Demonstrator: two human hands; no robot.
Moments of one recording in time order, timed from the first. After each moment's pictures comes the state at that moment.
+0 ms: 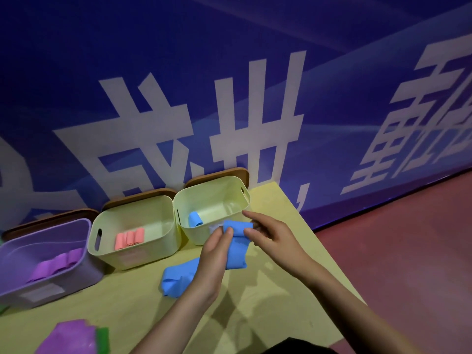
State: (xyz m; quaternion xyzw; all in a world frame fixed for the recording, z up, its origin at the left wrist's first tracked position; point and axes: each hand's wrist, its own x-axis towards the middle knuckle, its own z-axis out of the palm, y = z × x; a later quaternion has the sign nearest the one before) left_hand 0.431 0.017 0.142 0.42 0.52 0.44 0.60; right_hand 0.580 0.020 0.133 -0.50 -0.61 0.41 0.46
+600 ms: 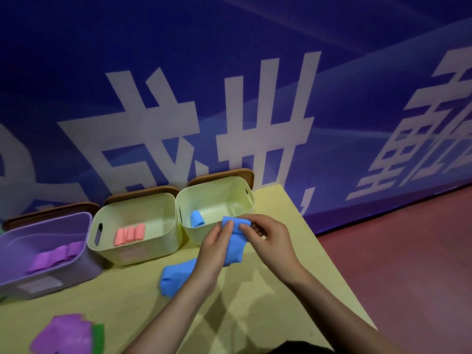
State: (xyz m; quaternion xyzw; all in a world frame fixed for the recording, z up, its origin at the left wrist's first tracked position) left_hand 0.430 0.043 0.133 0.43 0.55 0.42 0.57; right_hand 0.556 0.038 0.128 -0.53 -0.59 0.33 0.50
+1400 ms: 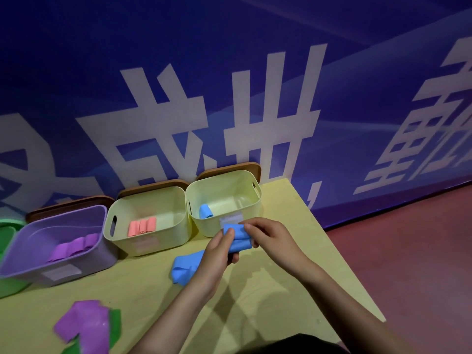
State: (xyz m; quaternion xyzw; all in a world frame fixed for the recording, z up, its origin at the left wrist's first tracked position) left_hand 0.408 0.015 0.126 0.43 0.52 0.41 0.61; right_hand 0.554 0.022 0.128 -0.52 -0.60 0.46 0.41
